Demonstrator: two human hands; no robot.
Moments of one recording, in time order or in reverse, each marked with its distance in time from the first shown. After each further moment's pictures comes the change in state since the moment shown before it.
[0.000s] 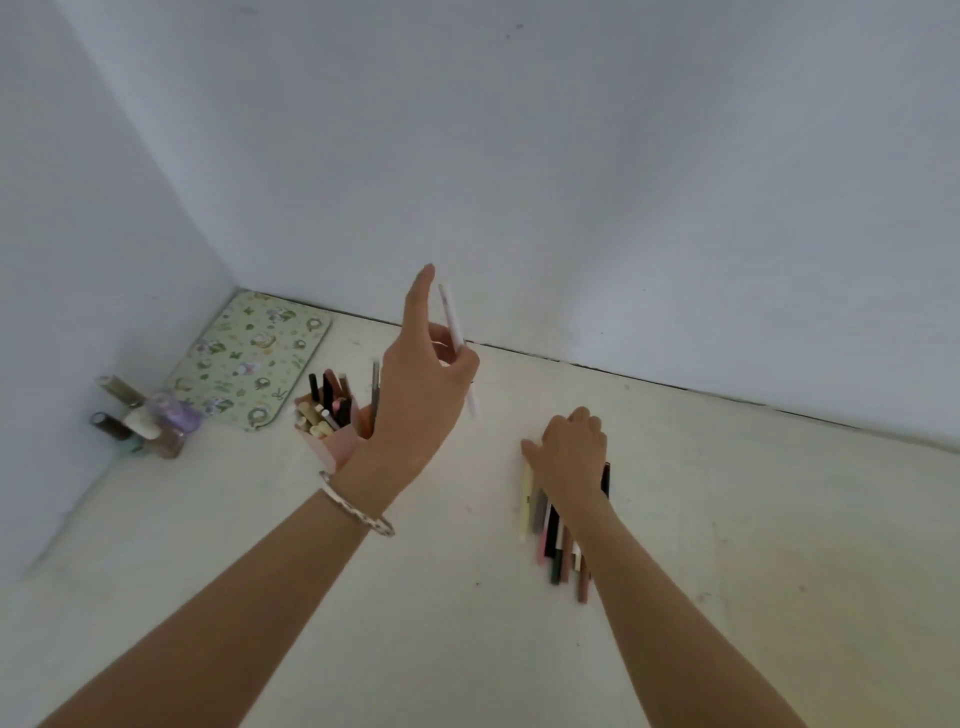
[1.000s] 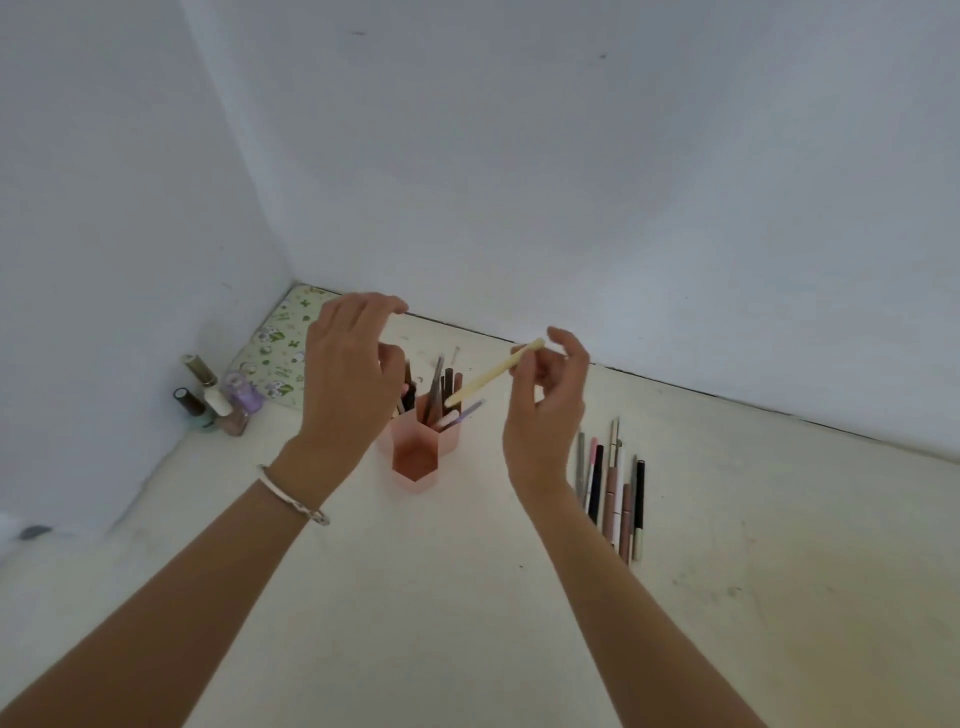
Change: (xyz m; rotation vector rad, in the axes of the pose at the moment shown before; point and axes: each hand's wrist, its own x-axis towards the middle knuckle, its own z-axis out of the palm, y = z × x) left_hand 0.000 -0.042 -0.112 0.607 0.240 0.436; right_hand -0.076 -0.124 -0.068 1.311 0.503 -0.226
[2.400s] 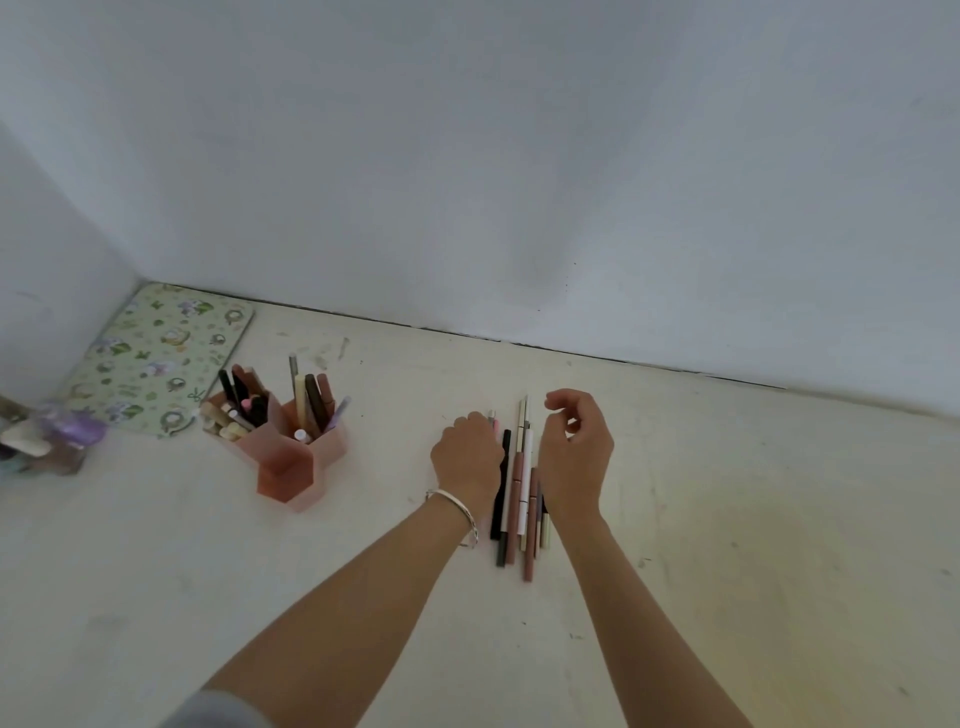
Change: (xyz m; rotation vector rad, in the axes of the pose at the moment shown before) left_hand -0.088 0.149 0.207 0.192 -0.843 -0.323; right_hand 0.035 0.087 -0.145 -0.355 0.112 0.240
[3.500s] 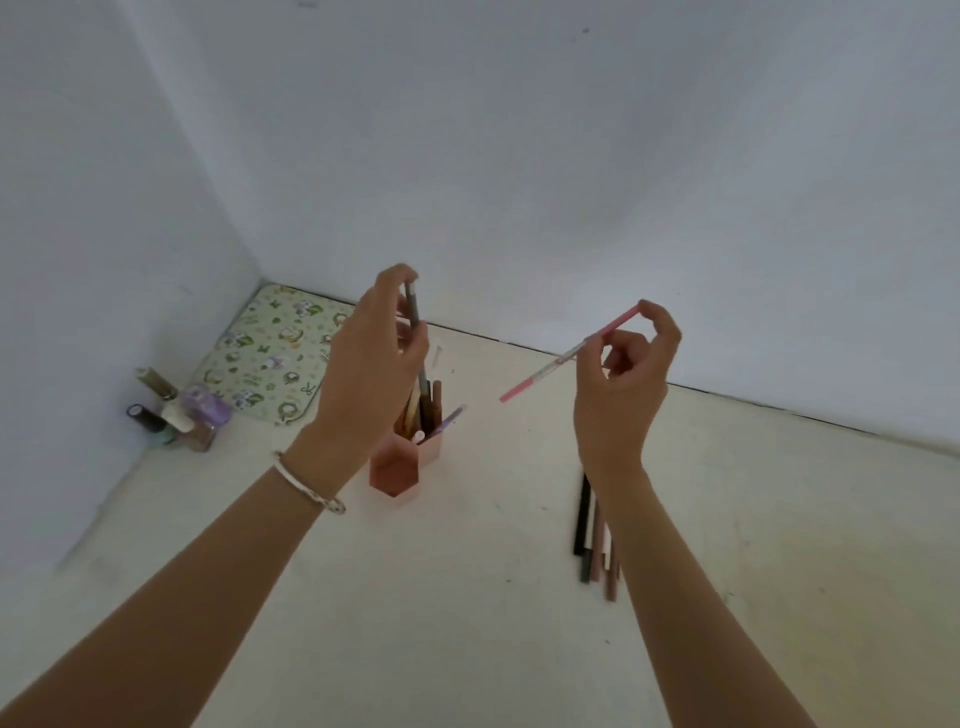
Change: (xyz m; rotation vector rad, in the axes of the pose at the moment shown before) left_hand -0.009 -0.144 -0.195 -0.506 0.611 0.312; right_hand -0.004 -0.110 0.063 0.220 0.059 -0.230
